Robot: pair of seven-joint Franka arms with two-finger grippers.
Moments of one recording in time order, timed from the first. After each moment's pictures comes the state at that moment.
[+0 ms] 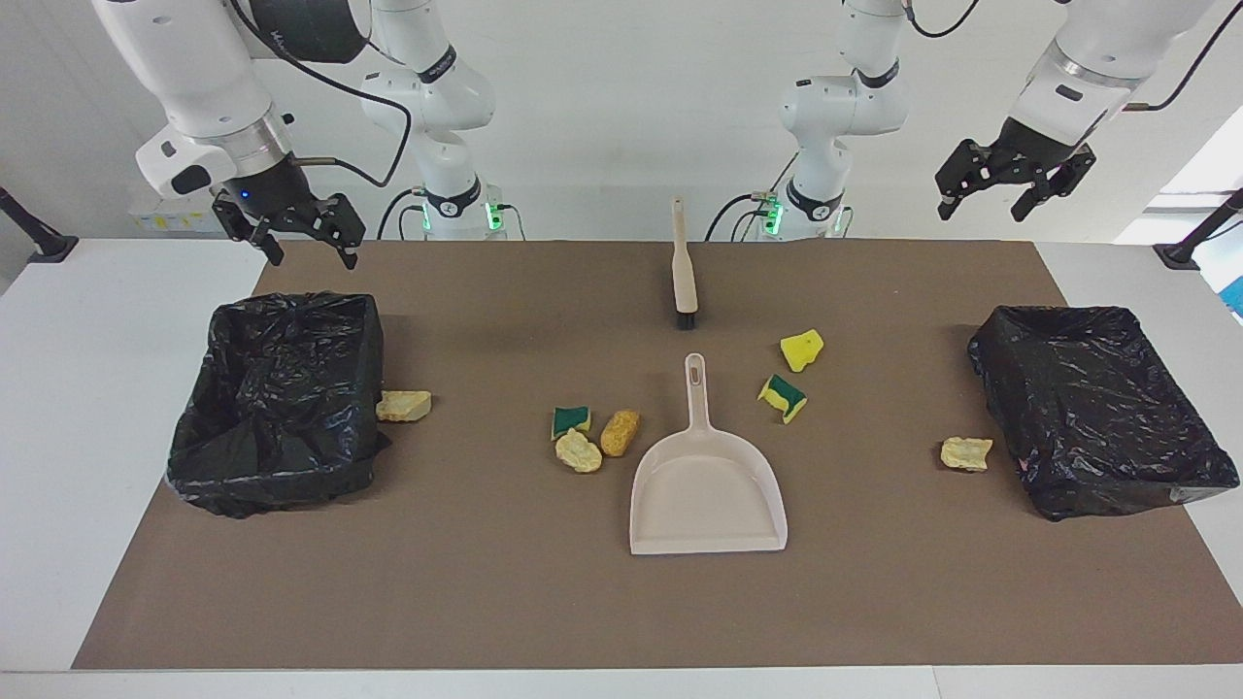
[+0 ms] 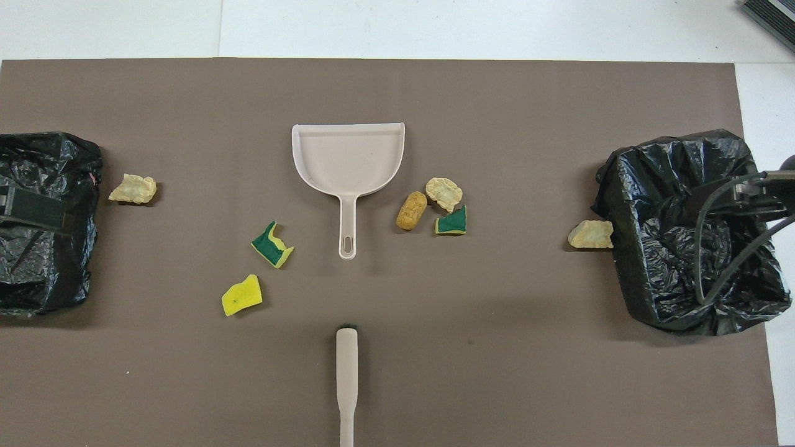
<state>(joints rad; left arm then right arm) -0.06 -0.07 -0.02 -1.51 -0.02 1.37 -0.02 -0.02 -0.01 -0.01 -1.58 0.00 1.54 0.04</state>
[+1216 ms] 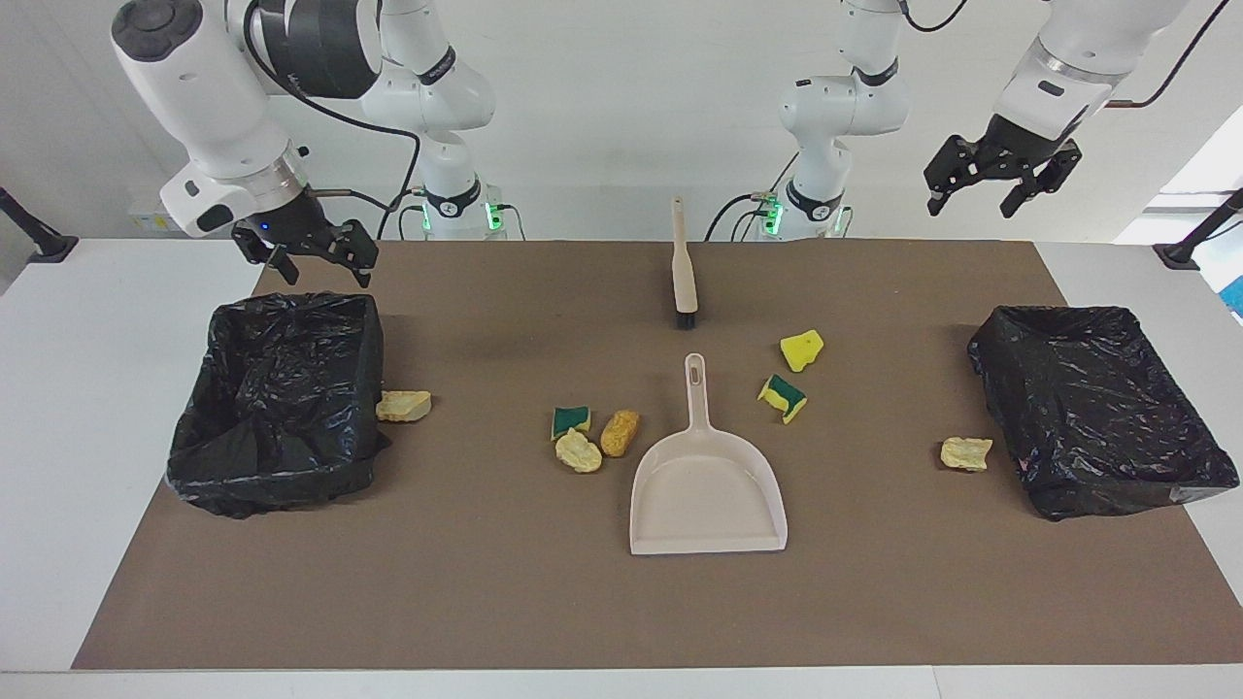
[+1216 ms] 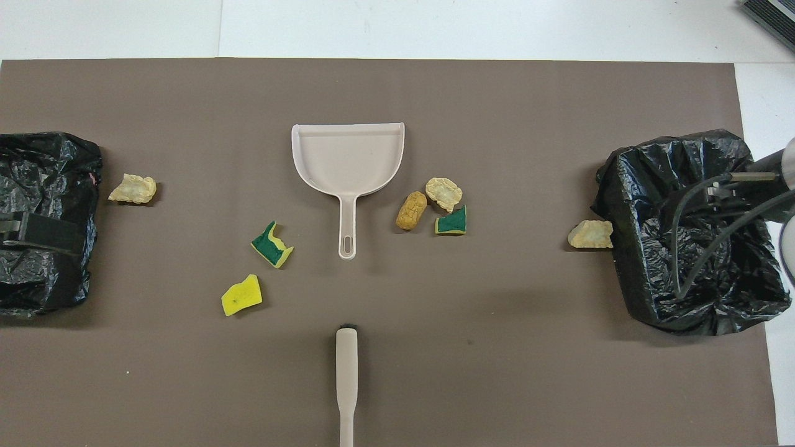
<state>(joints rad) -0.06 -0.09 -0.03 -1.53 -0.02 1.39 -0.02 -0.02 0.06 0.02 -1.60 0.00 1.56 0.04</state>
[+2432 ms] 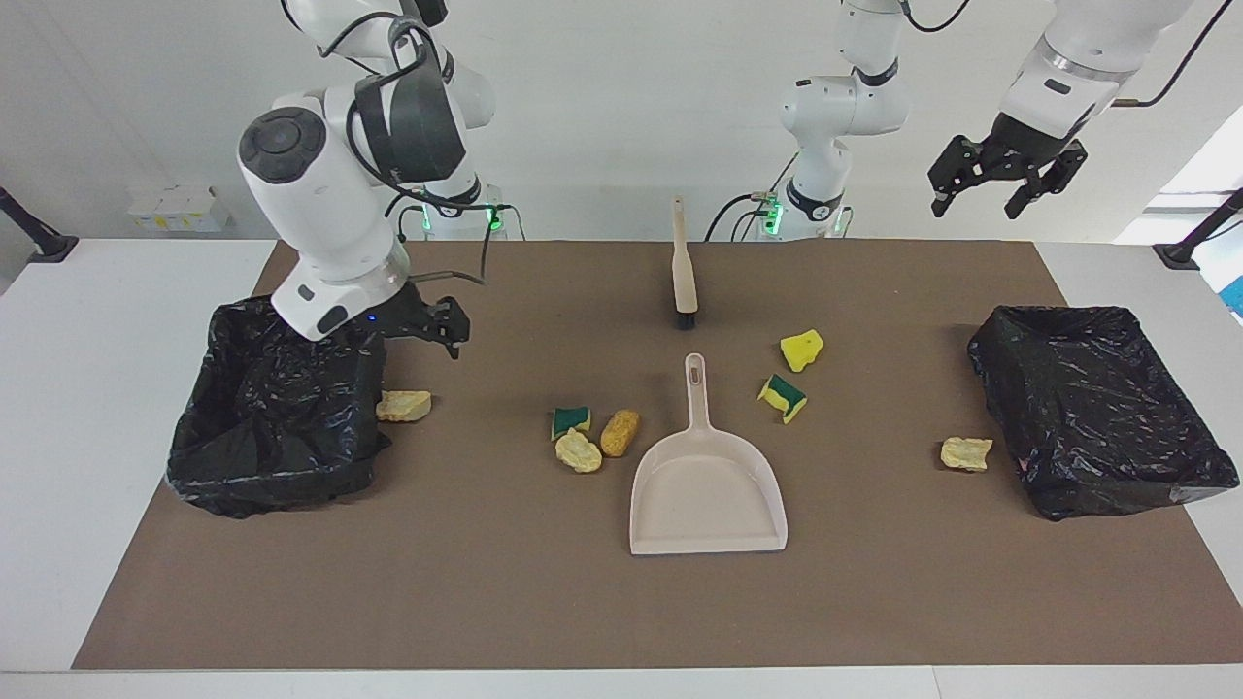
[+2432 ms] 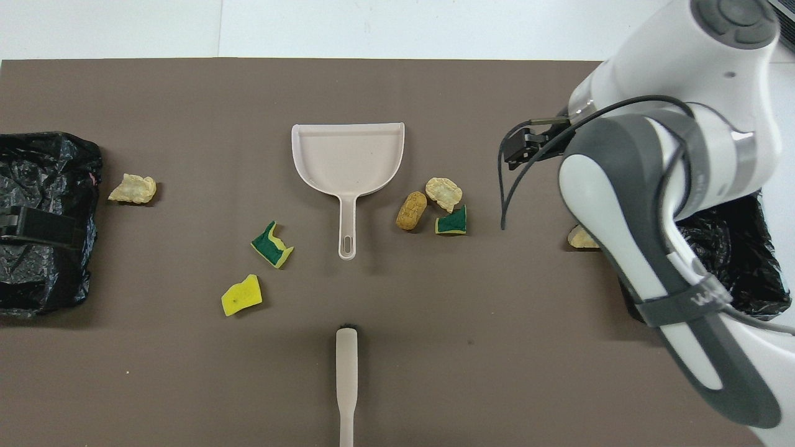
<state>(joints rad) -0.06 -0.08 -0.04 -1.51 -0.02 1.39 -0.02 0.11 0.46 0.28 -1.33 0.00 1.79 0.33</state>
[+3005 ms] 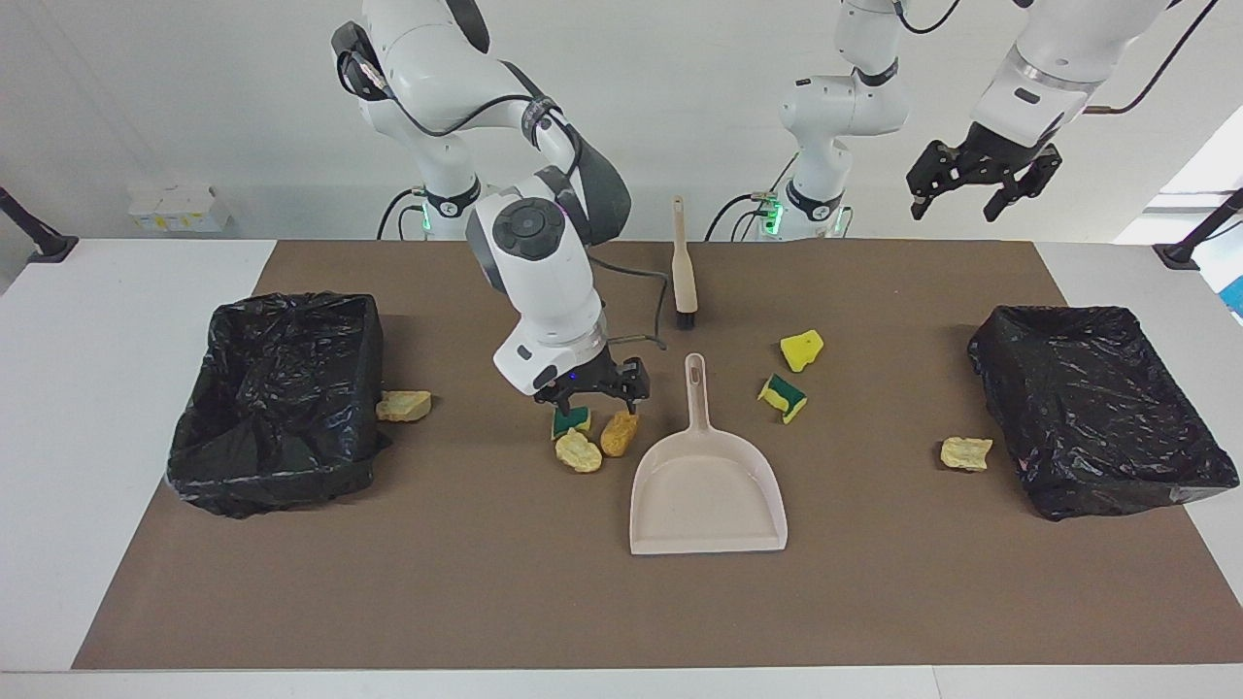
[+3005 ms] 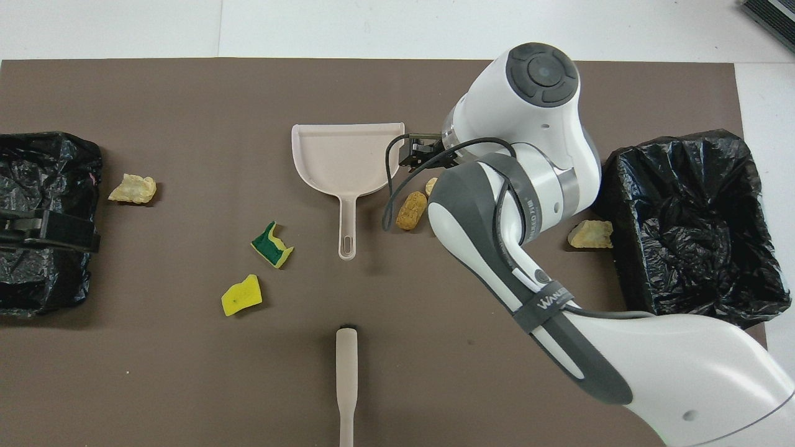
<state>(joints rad) -0.09 -0.09 -0.05 -1.57 -0.02 1.41 -0.05 0.23 0.55 0.28 -1.33 0.00 1.95 0.55</state>
